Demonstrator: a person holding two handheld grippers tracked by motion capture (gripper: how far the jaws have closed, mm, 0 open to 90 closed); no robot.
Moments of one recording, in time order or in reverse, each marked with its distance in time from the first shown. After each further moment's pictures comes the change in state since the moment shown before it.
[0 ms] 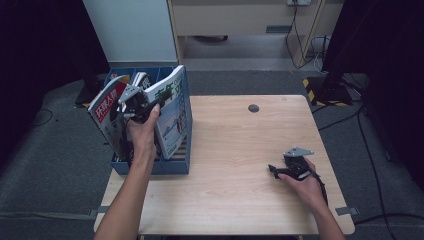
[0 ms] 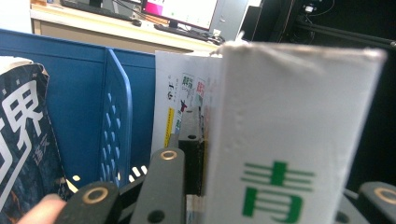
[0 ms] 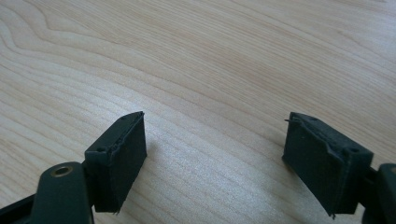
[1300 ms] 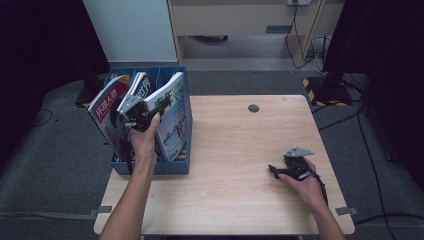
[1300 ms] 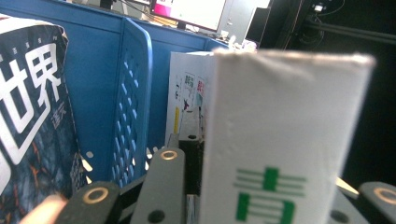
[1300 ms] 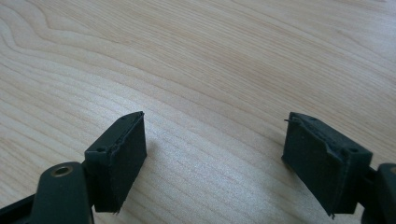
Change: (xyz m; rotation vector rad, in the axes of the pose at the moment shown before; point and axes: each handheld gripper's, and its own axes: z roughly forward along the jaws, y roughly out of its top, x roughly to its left) left arm 0.005 -0.027 -0.007 -0.011 0.033 0.005; right arm 0.000 -0.001 -0.001 -0.001 0.000 -0.002
